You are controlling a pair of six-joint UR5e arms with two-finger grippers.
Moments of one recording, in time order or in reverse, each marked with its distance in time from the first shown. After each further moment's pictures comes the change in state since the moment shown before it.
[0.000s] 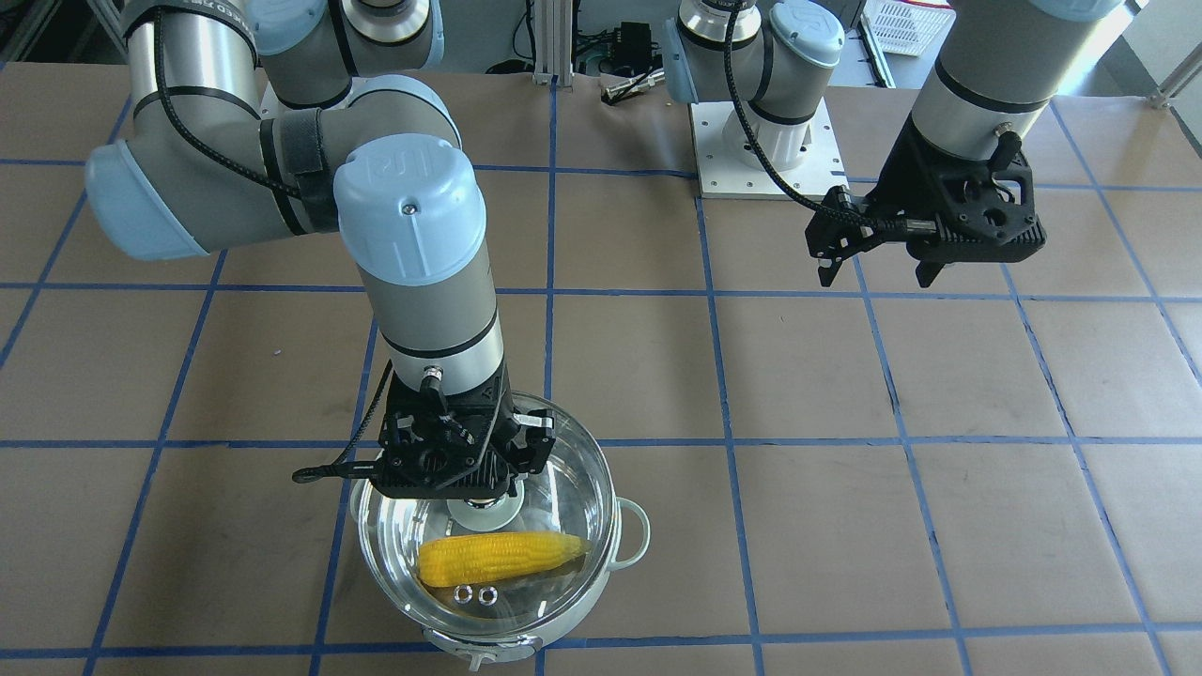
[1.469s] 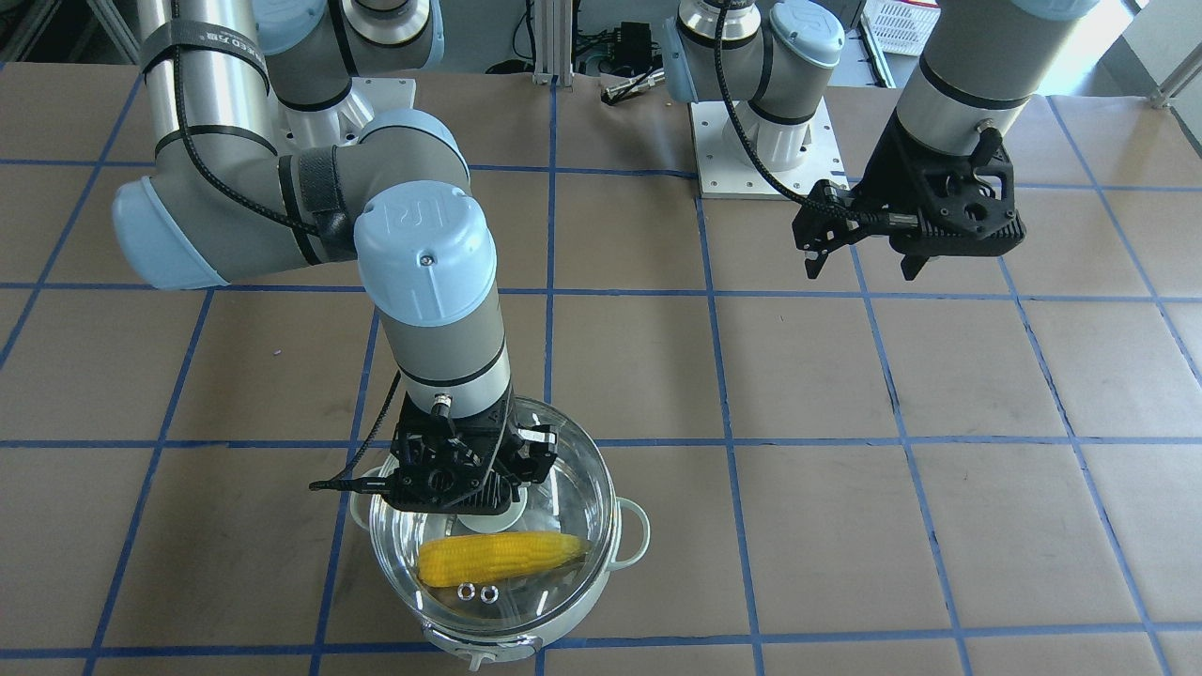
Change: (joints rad) left arm -0.011 0.016 -0.023 -0.011 -0.006 -0.008; right arm 0.002 0.025 0.027 -0.008 0.003 0.049
